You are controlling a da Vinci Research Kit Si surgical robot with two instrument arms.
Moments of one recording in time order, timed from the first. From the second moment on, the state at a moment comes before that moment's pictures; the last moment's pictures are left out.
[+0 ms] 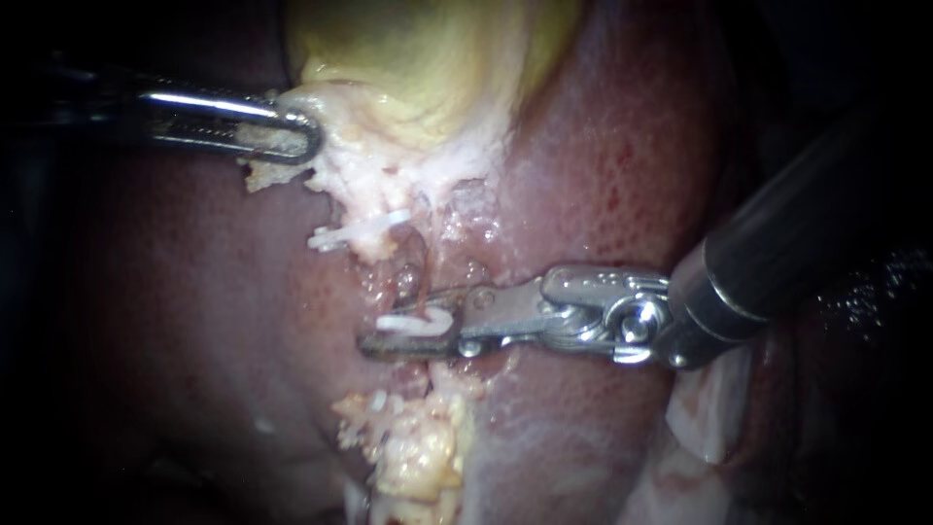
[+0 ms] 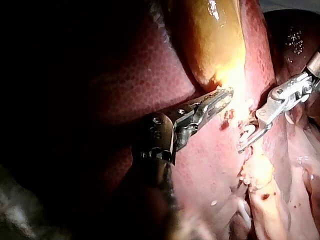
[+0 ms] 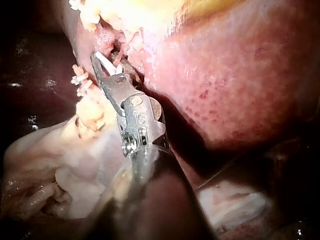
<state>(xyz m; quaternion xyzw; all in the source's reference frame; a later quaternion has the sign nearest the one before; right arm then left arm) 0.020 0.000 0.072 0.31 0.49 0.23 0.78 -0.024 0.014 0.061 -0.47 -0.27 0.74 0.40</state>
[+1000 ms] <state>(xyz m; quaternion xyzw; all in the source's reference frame) 0.016 0.003 0.069 0.42 0.53 0.28 0.68 -0.024 0.014 0.061 -0.47 -0.27 0.74 0.40</state>
